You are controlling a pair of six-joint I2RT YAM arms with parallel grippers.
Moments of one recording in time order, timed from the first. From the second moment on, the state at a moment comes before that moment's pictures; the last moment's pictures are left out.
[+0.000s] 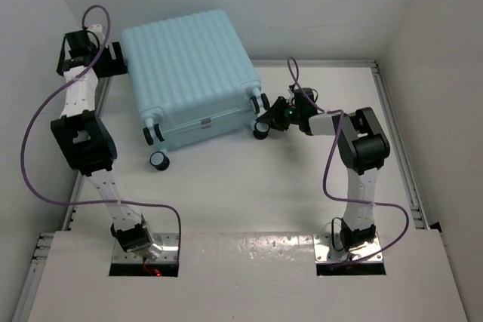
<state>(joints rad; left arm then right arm) 0.36 2.00 1.94 -0.50 0.20 0.08 0.25 2.12 1.13 0.30 -0.50 0.80</state>
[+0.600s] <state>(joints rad) 0.21 2.34 2.10 -0.29 0.49 -0.06 0.43 1.55 0.72 0.07 -0.72 0.38</state>
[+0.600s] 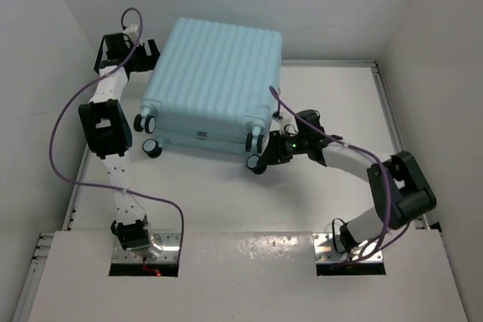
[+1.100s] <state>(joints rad) 0.24 1.90 1.95 -0.27 0.35 0.13 0.17 1.60 0.78 0.21 -0.42 0.23</state>
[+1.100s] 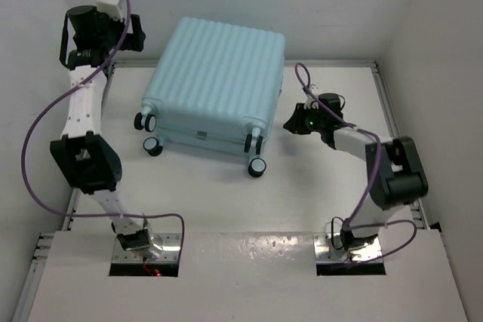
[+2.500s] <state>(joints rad) 0.07 1.27 1.59 -1.27 0.48 0.69 0.54 1.62 0.92 0.27 -0.01 0.20</state>
